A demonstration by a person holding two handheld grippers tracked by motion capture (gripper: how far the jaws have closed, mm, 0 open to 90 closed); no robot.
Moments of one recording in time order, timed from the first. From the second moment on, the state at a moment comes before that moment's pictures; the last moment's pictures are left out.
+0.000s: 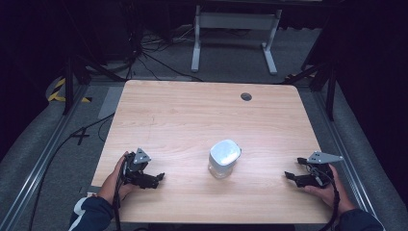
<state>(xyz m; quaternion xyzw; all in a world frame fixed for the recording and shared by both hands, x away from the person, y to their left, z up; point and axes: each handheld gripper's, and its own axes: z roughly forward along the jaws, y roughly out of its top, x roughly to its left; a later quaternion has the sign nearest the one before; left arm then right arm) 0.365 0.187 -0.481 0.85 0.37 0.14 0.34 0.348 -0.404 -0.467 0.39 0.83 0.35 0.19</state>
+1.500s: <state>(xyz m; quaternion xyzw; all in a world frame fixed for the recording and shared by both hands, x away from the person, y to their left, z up) 0.372 0.164 -0.481 0.86 0.35 0.13 0.35 0.396 -0.235 -0.369 0.17 0.85 0.47 0.16</state>
